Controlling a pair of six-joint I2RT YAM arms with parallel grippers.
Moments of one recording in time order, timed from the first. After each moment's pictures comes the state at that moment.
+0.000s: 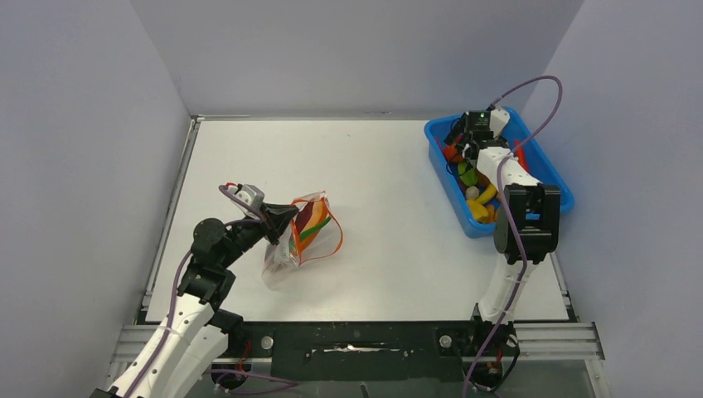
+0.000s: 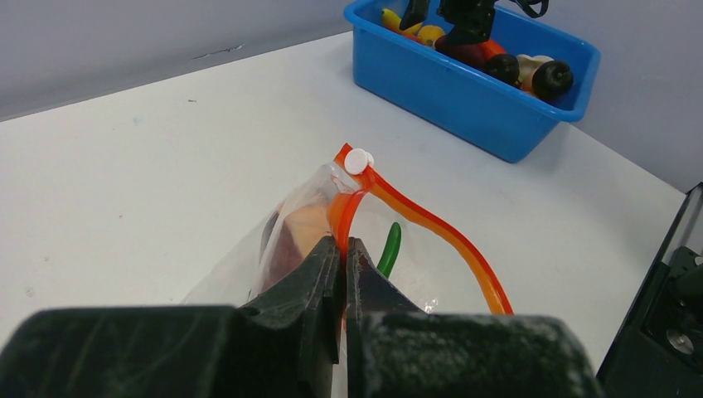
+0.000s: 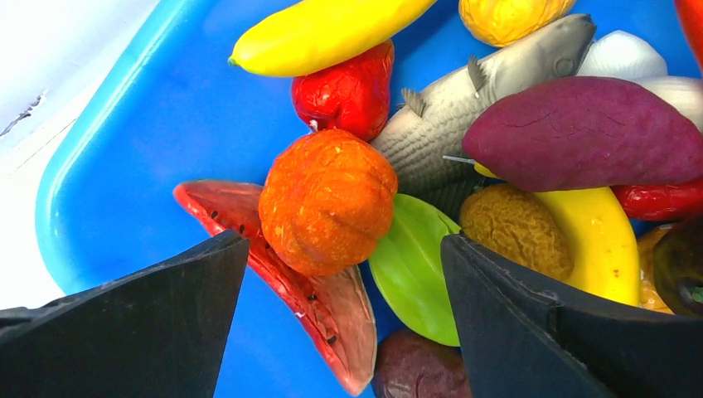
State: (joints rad) left arm -0.33 0.63 0.44 0.21 0.42 -0.22; right arm 0.02 1.92 1.47 -0.24 0.32 0.54
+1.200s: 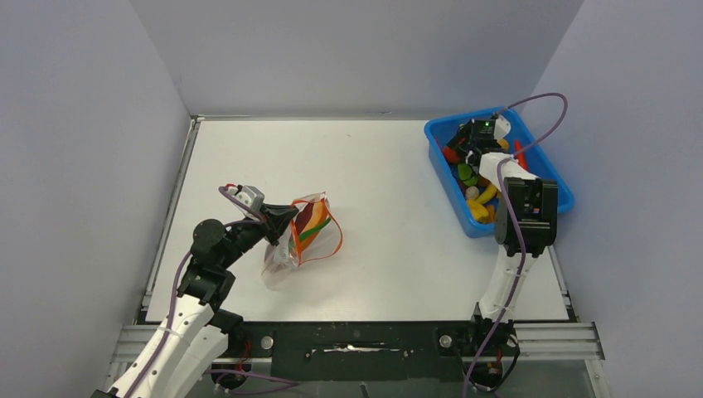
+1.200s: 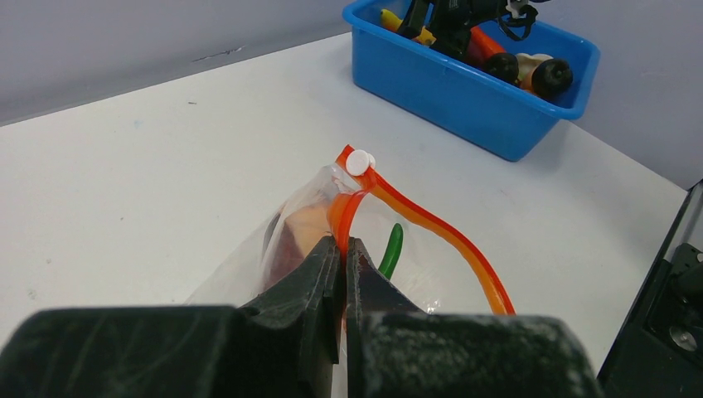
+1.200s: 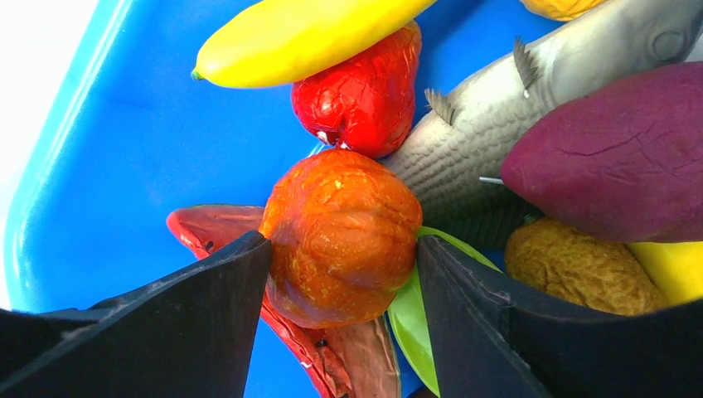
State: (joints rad) left arm -0.33 0.62 0.43 0.21 0.43 -0.21; right arm -0.05 2.01 1.42 -0.07 0.16 0.64
